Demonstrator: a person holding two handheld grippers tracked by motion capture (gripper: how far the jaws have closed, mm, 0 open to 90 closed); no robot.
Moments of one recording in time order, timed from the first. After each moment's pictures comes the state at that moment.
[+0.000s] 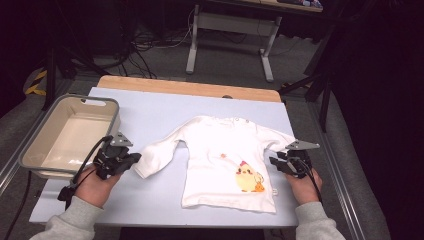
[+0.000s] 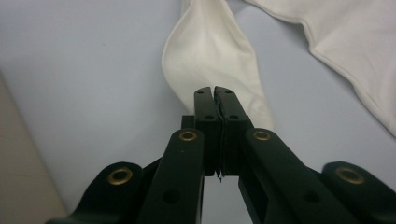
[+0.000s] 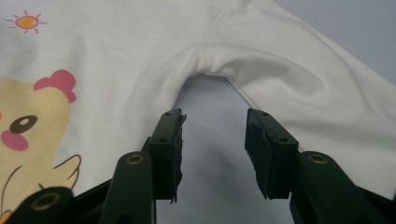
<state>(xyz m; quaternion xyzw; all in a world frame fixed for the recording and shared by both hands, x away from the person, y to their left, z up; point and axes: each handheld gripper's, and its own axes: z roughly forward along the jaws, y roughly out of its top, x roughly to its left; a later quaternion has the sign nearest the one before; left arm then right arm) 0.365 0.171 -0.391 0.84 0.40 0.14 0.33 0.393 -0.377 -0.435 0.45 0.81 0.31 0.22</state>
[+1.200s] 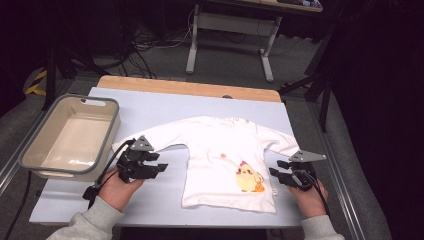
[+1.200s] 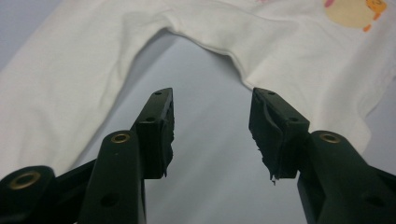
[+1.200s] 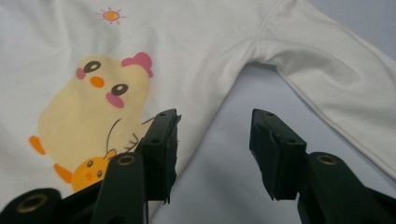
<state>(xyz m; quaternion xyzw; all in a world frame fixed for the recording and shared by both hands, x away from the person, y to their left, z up) 0.363 0.114 -0.409 0.86 0.33 0.07 0.38 0.350 -0.373 -0.423 0.41 0.83 0.34 0.20</state>
